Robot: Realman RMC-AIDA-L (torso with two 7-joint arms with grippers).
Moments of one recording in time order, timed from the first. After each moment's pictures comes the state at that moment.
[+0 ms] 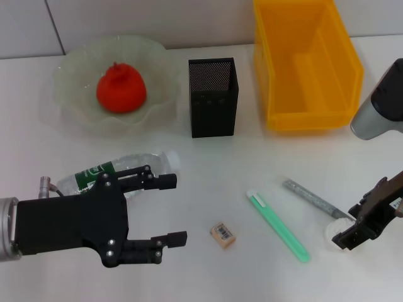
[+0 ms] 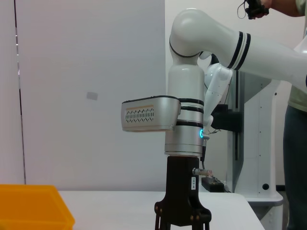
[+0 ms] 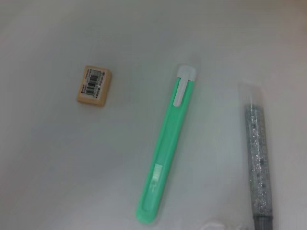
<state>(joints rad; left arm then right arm) -0.33 -2.07 1.16 0.79 1.58 1.76 -1.09 0.37 2.09 -1.34 -1.54 -2.64 -1.77 2.43</state>
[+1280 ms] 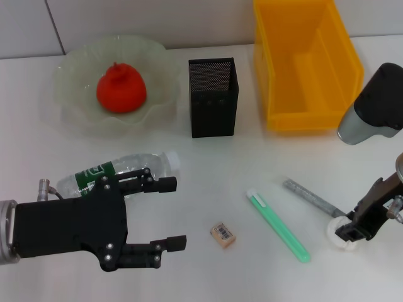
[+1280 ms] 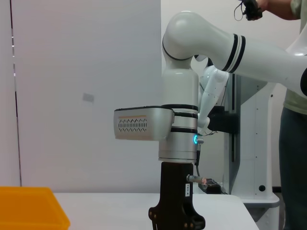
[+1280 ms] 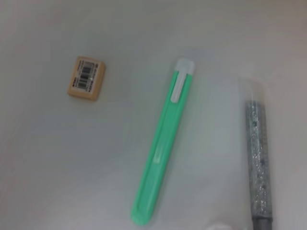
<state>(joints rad) -0.32 -2.07 1.16 0.80 1.58 1.78 -1.09 0.38 2.08 -1.41 -1.53 -2.67 -1.75 2.48</state>
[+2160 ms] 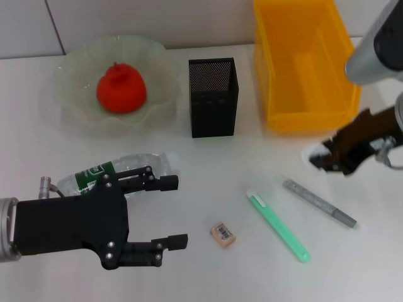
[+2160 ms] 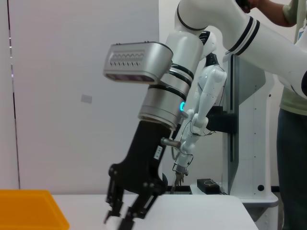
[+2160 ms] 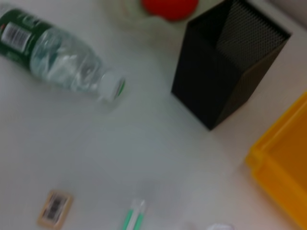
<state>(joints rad) -0.33 -2.07 1.16 0.80 1.58 1.78 -1.09 0.36 2.09 -1.38 -1.80 -2.60 -1.66 2.48</state>
